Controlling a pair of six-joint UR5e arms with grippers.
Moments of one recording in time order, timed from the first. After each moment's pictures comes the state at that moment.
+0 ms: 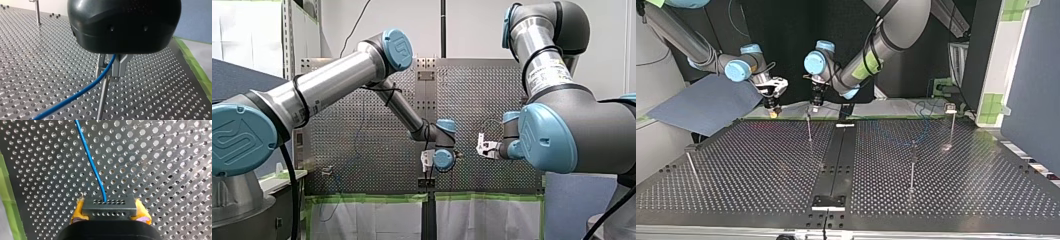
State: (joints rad) left arm -0.75 -2.57 -1.28 -2.54 -2.05 -1.72; right arm 1.76 -0.81 1.71 -0.71 1.22 1.68
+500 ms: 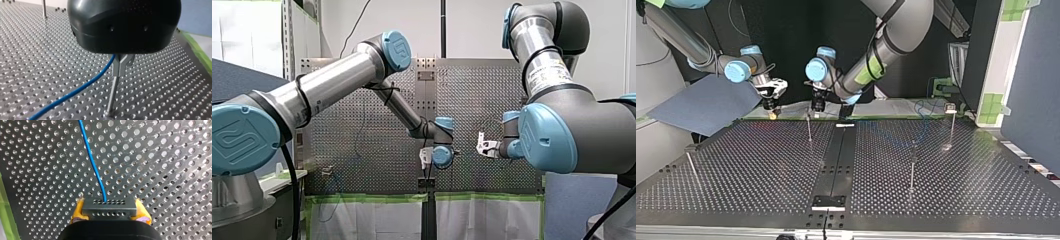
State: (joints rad) left arm -0.72 -2.57 -1.24 -2.57 -2.04 -1.73; right arm 1.76 -0.81 1.70 -0.72 1.22 1.69
